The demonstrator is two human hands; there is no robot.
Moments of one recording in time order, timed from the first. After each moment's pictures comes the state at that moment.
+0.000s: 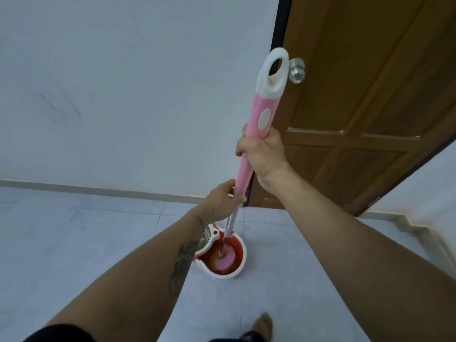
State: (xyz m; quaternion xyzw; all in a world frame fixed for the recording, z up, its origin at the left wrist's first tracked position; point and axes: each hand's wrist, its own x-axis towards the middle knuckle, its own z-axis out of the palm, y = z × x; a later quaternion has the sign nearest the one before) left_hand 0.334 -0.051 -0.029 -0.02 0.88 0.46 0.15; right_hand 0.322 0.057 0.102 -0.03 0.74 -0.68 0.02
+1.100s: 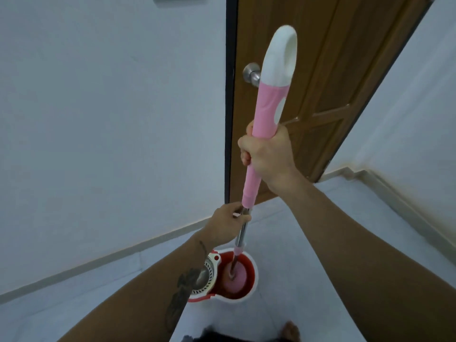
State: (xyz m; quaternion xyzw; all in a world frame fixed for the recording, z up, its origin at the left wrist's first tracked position) left_hand 0.251 -0.129 -0.052 0.16 0.85 0.43 0.26; right_hand 0.266 -0.024 0.111 0.12 0.74 -0.64 -0.18
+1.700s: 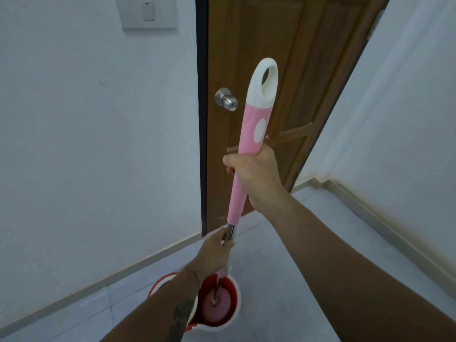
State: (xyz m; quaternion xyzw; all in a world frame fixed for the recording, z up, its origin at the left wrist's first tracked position) left_hand 0.246 -0.107 -0.077 0.14 0.83 0.44 0.31; right_hand 0.258 -0.015 0.129 0.21 0.71 -0.64 -0.19
